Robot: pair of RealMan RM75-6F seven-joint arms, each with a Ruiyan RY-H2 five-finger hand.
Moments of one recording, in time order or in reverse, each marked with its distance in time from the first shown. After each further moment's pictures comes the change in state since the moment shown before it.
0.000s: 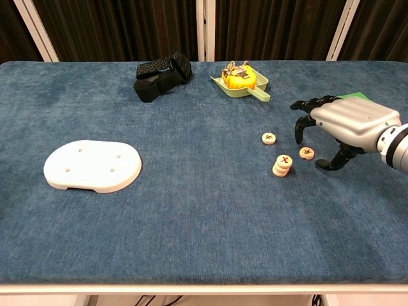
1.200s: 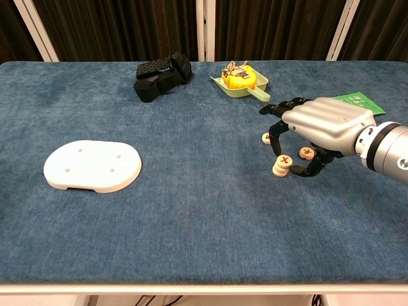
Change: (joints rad) left arm 0.004 0.003 0.001 0.001 0.008 0.009 -0.006; right arm 0.035 0.026 0.006 -0.128 -0.033 -0.050 -0.047
